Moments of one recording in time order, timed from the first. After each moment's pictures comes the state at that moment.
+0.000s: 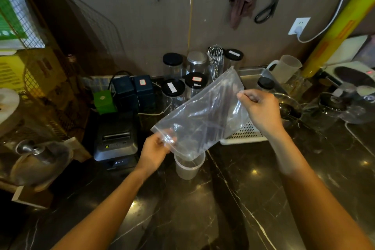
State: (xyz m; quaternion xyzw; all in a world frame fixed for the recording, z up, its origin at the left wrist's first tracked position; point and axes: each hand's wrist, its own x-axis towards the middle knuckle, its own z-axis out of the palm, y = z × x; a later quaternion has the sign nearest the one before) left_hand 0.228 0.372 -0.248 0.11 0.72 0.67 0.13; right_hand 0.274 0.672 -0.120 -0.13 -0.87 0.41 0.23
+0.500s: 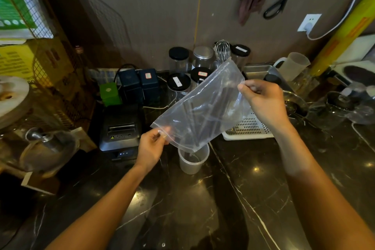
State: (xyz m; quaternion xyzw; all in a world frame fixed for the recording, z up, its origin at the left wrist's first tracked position) left_hand 0.234 0.358 -0.253 0.10 0.74 0.67 0.07; right_hand 0.272 0.654 -0.100 -0.15 -0.86 0.44 0.21
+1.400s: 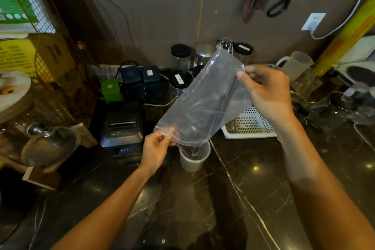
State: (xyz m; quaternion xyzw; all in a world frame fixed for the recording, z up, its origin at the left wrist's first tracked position) left_hand 0.250 0.368 -0.252 0.07 0.69 0.71 0.06; right_hand 0.277 0.628 -0.064 -0.09 -0.87 0.41 0.26
